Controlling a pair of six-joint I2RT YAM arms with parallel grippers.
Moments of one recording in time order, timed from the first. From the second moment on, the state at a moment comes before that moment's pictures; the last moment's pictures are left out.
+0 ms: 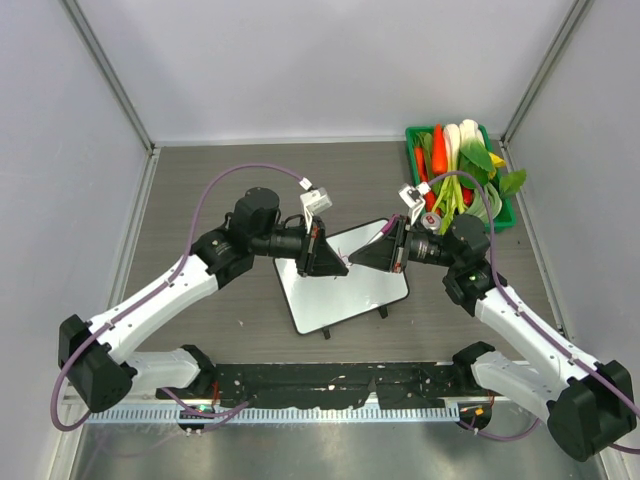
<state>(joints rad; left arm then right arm) -0.75 1.21 1.08 -0.24 0.76 -0.35 0.45 0.94 0.62 0.42 -0.93 0.86</state>
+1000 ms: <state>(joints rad) -0.61 0.74 0.78 -0.60 -0.15 -0.57 0.45 0.82 0.64 0.00 -0.51 0.61</state>
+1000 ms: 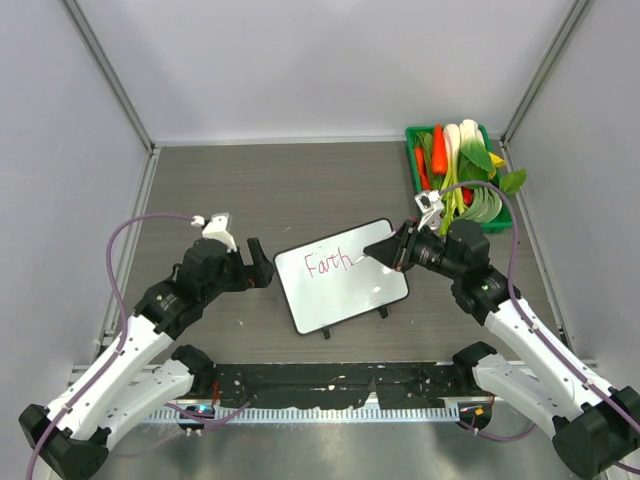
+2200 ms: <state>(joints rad) -0.38 0.74 0.48 -0.27 0.29 -0.71 0.42 0.79 0.59 -0.06 -0.45 0.59</state>
